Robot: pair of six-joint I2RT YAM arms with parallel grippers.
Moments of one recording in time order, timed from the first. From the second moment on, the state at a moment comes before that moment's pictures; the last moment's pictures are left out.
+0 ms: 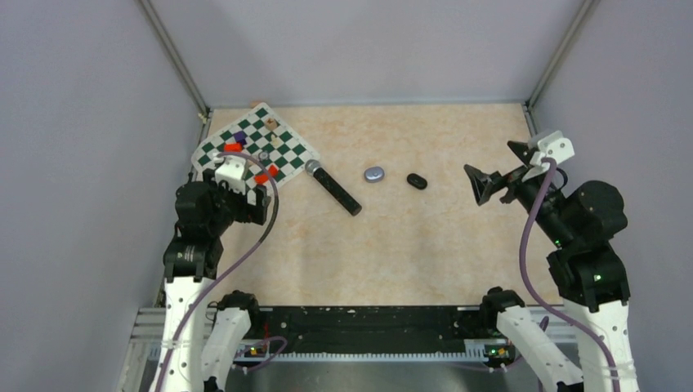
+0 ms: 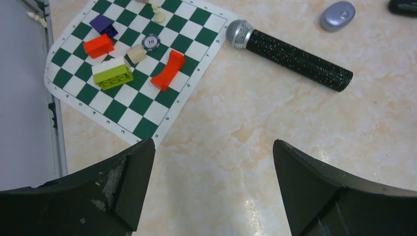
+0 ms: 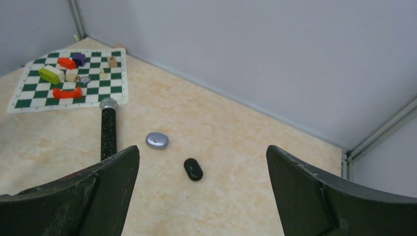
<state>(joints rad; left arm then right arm) 0.02 0.66 0.86 -0.57 0.27 0.20 0.21 0.63 1.16 -0.48 -0.25 -0.16</state>
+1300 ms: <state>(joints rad) 0.03 0.72 0.78 -0.58 0.30 0.23 0.30 0.45 0.78 -0.34 0.25 -0.25</state>
